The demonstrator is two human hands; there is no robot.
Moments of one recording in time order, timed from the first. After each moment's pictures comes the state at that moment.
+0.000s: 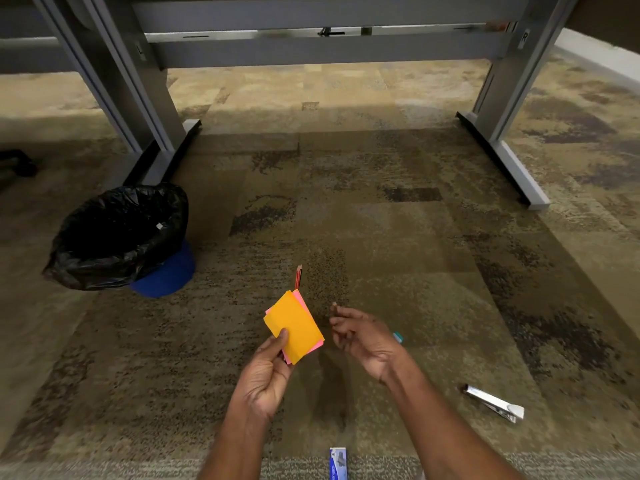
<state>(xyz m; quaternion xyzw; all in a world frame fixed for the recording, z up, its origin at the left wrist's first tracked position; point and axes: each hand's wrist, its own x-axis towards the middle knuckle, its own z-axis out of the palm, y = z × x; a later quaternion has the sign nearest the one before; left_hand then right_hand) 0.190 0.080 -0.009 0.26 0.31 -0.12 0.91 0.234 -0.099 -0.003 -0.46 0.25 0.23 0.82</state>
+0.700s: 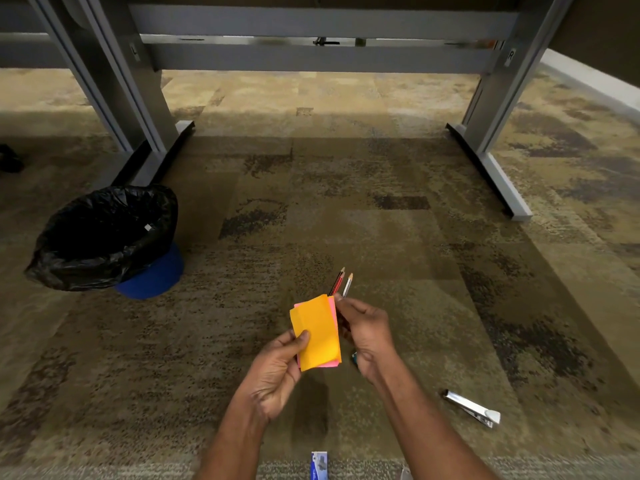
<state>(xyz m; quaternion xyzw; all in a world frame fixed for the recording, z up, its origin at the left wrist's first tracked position) 0.192 0.043 0.016 0.38 0.23 -0.19 0.87 0.228 -0.104 0.040 -0.57 0.24 0.07 0.78</state>
